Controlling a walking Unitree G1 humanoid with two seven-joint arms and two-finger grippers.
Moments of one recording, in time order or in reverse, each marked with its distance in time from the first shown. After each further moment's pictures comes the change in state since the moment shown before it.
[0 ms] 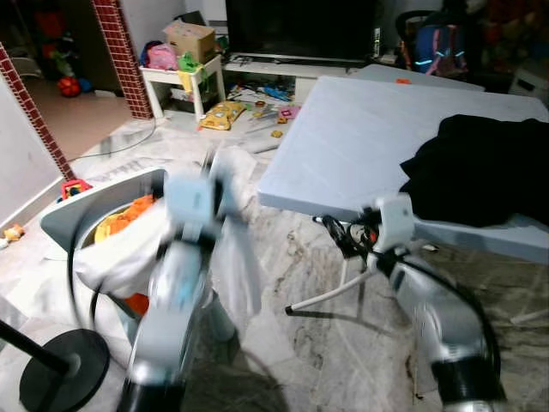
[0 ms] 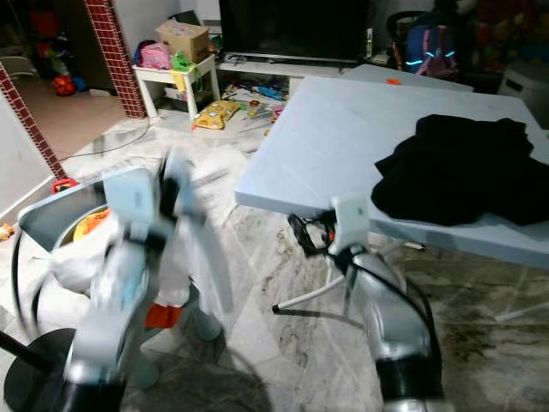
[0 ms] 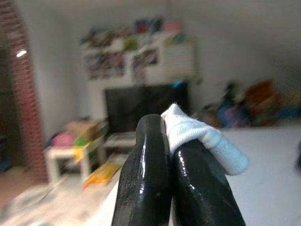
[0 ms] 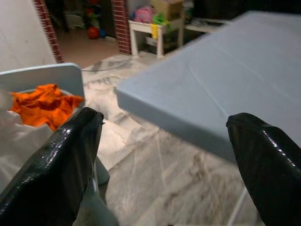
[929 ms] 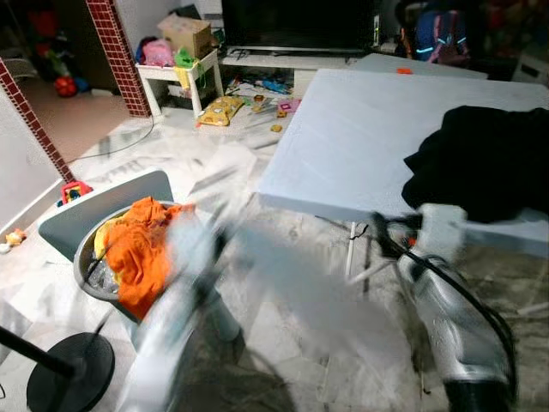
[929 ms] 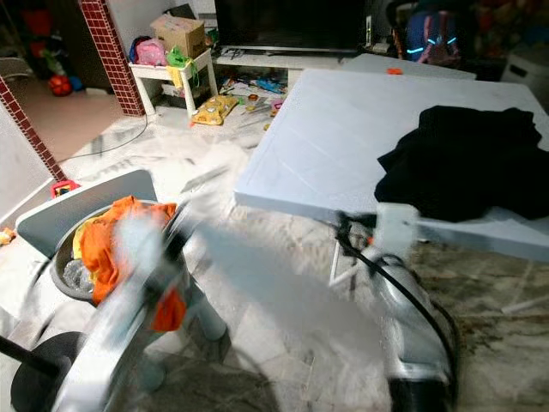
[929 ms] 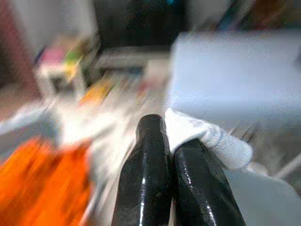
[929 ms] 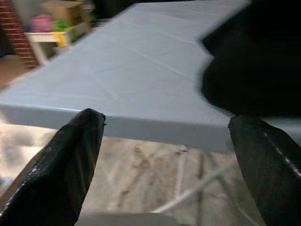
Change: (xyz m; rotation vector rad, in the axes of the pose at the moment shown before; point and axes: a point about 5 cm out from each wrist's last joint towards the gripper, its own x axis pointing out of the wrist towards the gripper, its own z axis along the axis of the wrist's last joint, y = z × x) left arm -0.100 0.027 -0.074 -0.036 0.410 0.036; right arm -0.045 -0.039 -0.023 0.081 -0.015 -0.472
